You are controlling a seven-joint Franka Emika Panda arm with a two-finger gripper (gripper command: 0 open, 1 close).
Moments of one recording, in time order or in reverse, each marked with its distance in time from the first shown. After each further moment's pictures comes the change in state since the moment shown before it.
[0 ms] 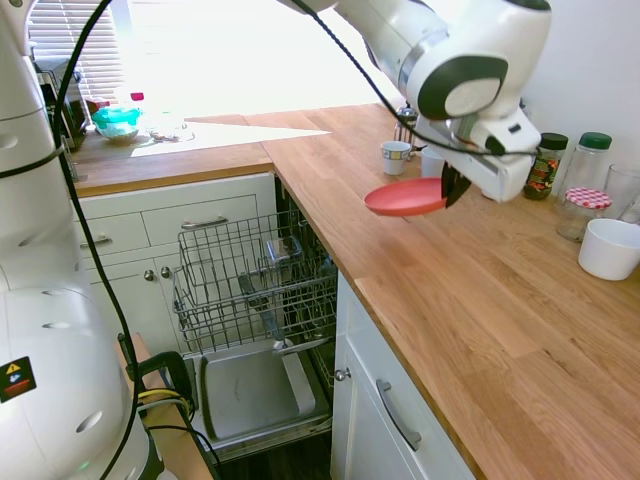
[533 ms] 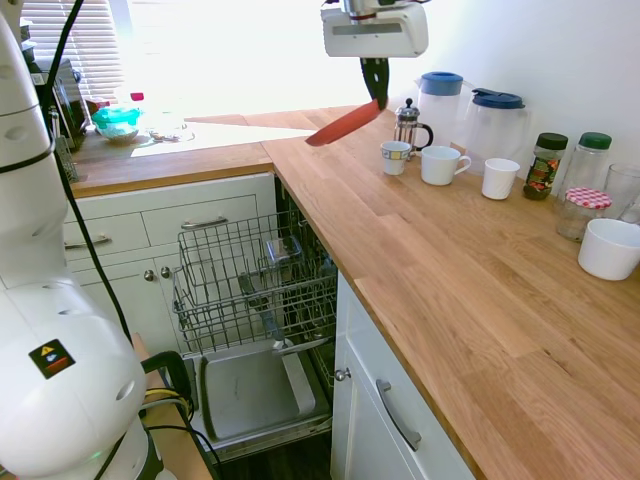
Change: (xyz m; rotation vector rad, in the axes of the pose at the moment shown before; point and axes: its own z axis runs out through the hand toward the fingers) arm -0.202 -0.175 -0.076 -0.240 0.229 -0.344
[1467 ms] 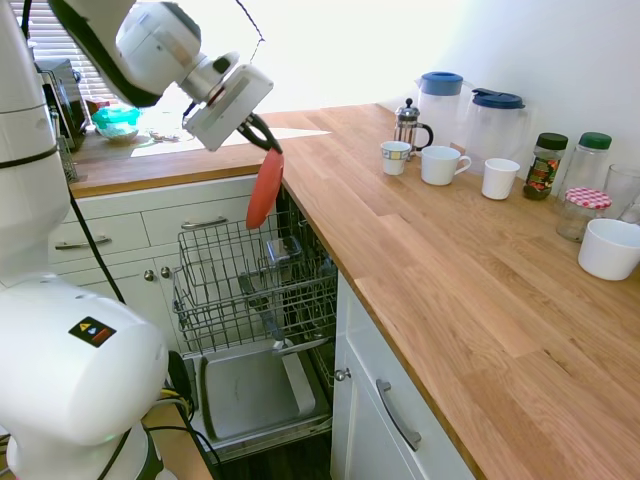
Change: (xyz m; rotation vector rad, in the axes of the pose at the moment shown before) arm -0.334 -0.061 0.103 -0.315 0.519 -0.710
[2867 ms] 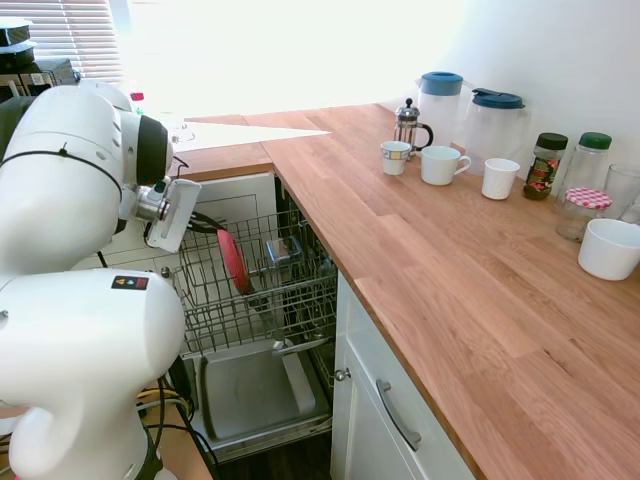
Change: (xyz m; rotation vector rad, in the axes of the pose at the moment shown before) arm -0.150 -0.319 0.049 -0.176 0.167 -0.421
